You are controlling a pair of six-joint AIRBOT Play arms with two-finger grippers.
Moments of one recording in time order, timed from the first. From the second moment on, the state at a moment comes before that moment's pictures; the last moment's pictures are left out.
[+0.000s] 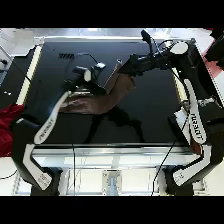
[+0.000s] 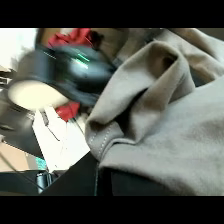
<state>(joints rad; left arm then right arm) -0.39 -1.80 1.70 1.45 -1.09 -1.41 0.17 -1.73 1.88 -0.52 1.39 1.38</state>
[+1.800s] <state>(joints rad) 0.23 -1.39 1.70 1.32 -1.25 -1.33 0.34 -2.00 1.82 -0.82 1.14 1.73</state>
